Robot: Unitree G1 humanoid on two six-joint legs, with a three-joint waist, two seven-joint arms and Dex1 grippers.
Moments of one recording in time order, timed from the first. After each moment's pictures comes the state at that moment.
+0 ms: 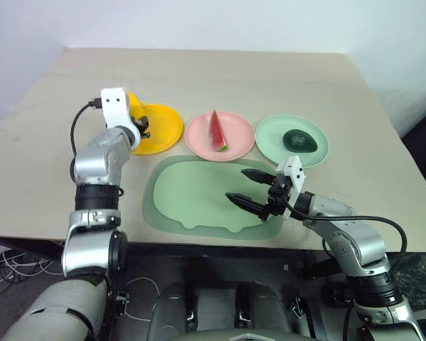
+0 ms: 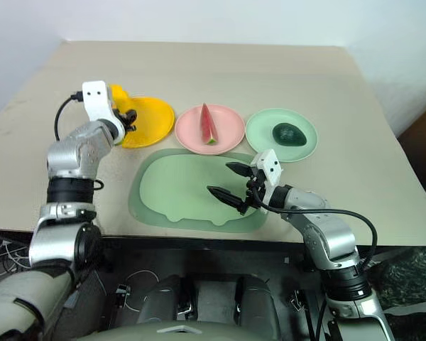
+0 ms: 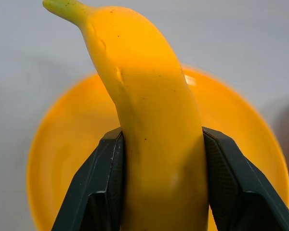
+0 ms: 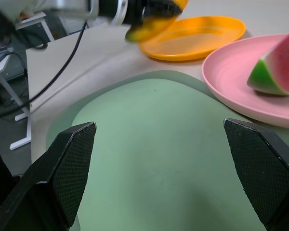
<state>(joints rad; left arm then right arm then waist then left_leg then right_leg) -0.96 0.35 0.22 0.55 -0.21 0.64 -0.08 -0.25 -0.44 0.06 -0.27 0.50 0.52 0.75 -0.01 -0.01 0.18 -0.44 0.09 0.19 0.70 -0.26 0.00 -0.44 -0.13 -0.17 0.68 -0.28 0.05</state>
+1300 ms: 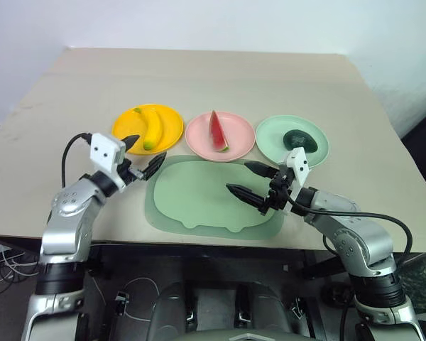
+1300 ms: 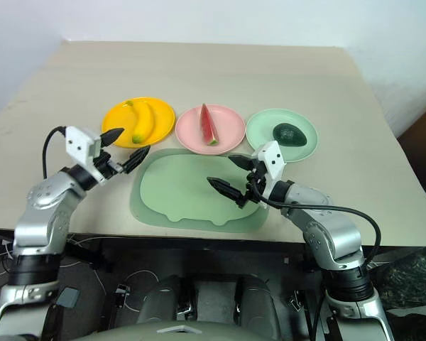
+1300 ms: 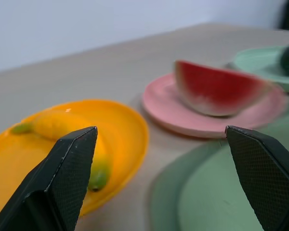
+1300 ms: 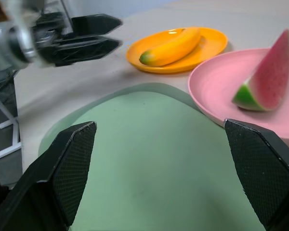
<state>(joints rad) -0.24 0.49 0.22 -0.12 -0.37 0.18 -0.69 -0.27 -0.43 0.03 -0.37 0.55 0.62 0.66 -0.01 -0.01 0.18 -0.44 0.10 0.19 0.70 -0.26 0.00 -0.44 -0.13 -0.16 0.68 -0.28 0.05</state>
